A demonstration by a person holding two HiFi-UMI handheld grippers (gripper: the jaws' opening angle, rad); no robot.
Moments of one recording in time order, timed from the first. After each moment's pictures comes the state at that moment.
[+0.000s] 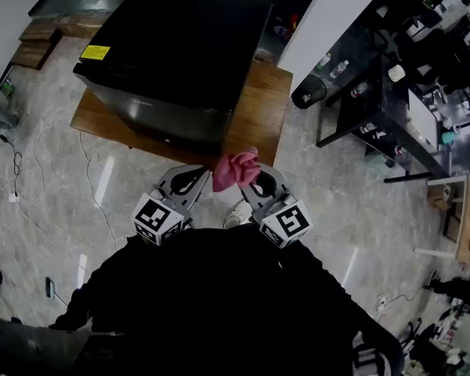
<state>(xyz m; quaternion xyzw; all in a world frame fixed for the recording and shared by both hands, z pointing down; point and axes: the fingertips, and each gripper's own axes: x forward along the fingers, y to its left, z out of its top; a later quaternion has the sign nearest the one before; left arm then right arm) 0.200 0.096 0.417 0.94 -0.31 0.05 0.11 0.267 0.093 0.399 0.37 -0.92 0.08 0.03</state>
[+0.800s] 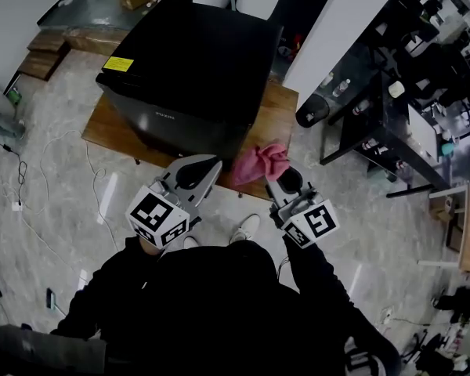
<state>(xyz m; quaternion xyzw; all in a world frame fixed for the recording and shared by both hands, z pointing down) 0.165 0.086 0.311 0.95 -0.31 0.00 0.08 0.257 0.079 0.320 0.40 -0.92 0.02 -0.03</state>
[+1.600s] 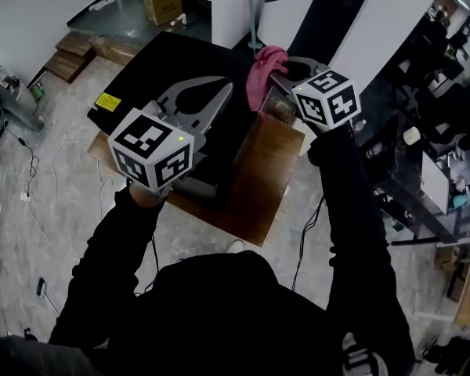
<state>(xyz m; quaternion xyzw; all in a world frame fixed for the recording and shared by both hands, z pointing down) 0.254 -0.140 0.147 0.92 -0.40 0.00 -0.02 0.318 -0.257 0.208 0.29 -0.93 -0.06 0.22</state>
